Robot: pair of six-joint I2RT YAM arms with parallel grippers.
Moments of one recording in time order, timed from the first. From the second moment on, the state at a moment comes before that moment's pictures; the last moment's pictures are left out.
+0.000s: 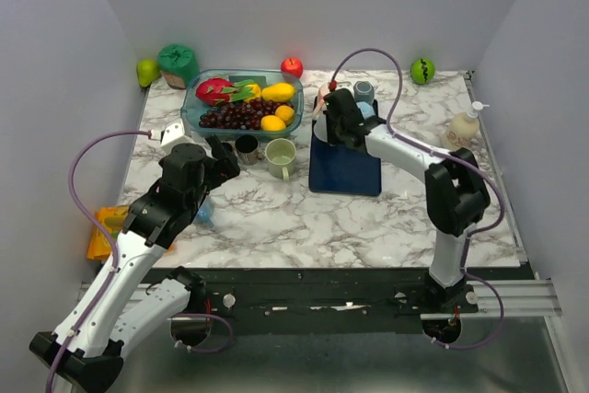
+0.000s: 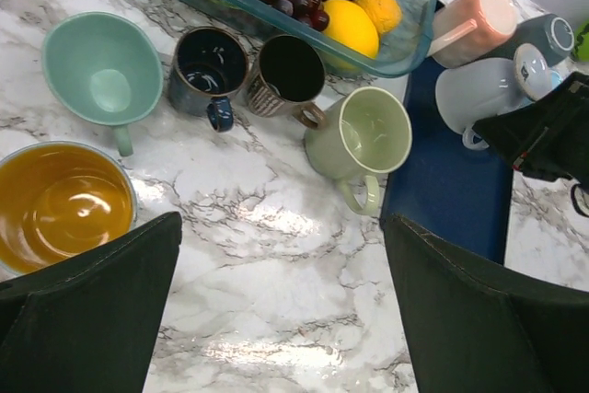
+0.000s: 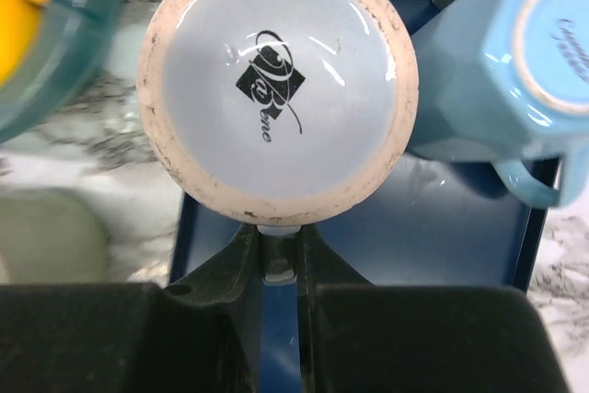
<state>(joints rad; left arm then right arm) -0.47 0.78 0.94 -0.67 -0.40 -0.71 0.58 1.94 1.46 -0.30 0.33 0.30</state>
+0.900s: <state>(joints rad) -0.47 0.96 0.96 0.00 0.35 -0.77 0.60 1.24 1.23 0.08 -0.36 0.72</state>
